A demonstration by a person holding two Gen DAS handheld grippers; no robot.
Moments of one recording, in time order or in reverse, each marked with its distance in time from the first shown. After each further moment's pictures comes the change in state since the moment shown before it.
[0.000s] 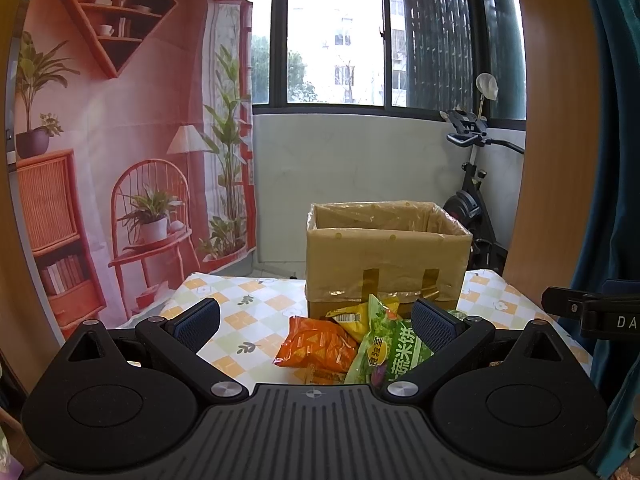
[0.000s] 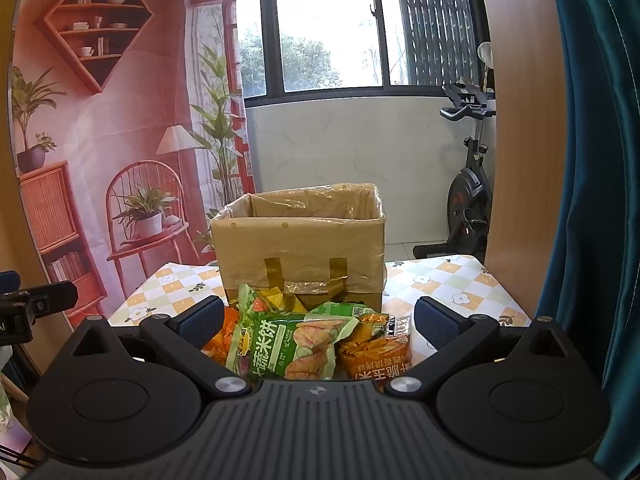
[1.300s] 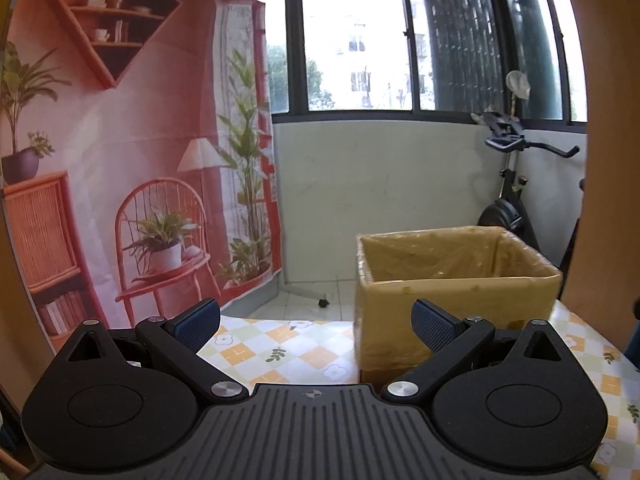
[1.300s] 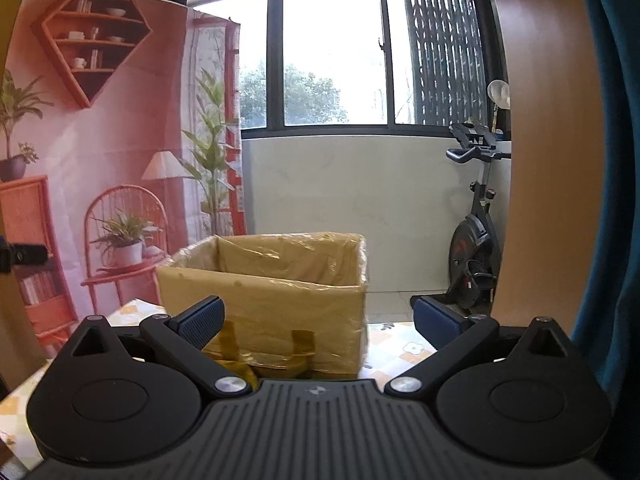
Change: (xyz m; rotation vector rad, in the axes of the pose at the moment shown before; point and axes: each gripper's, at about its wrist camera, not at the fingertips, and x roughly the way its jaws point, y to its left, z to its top) left arm 0.140 0.041 0.050 0.025 -0.021 0.074; right arm 0.114 -0.047 0.025 -0.063 -0.127 -0.004
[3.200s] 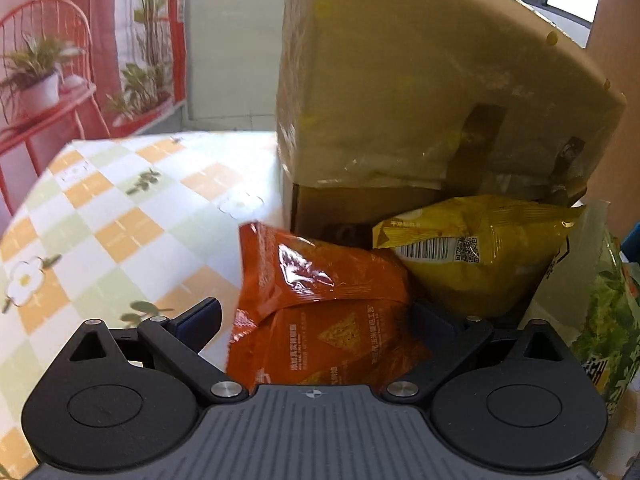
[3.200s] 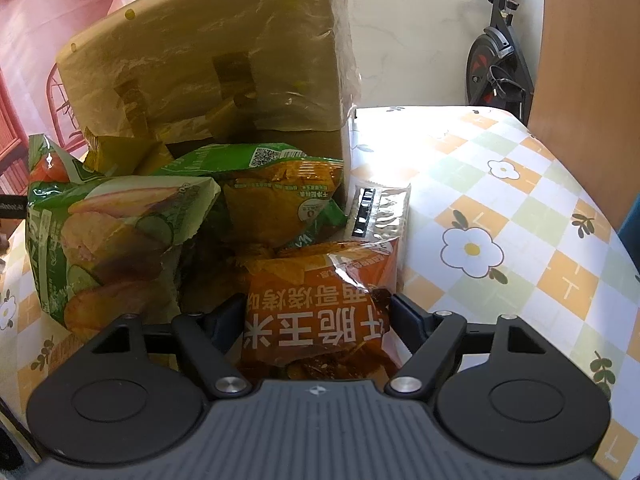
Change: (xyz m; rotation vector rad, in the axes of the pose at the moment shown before) left arm 0.201 -0.003 -0.120 -0.038 0.468 -0.325; right arm 0.144 -0.050 -0.139 0.085 0.540 0.060
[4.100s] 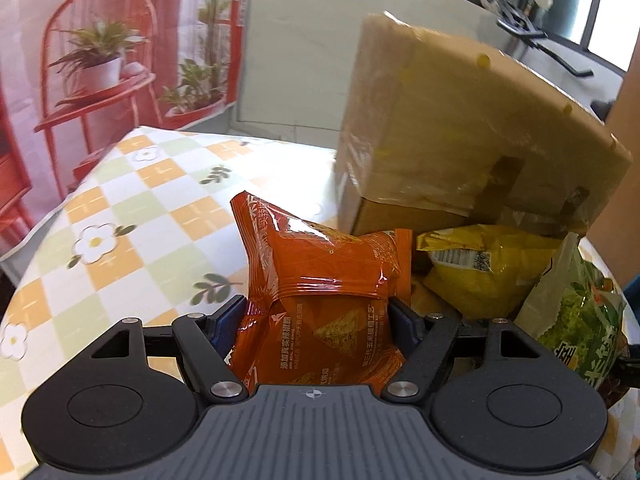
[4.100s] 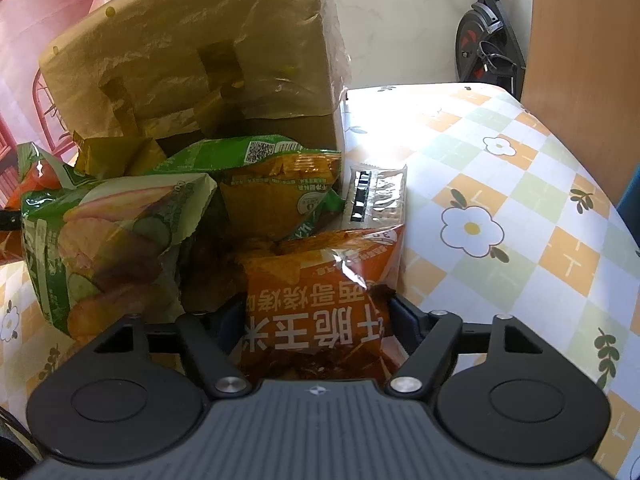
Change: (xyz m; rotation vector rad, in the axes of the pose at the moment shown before) left arm -0.056 0.026 -0.012 -0.150 -0.048 0.121; right arm 0.002 0.001 0.004 0.056 0.062 -0.020
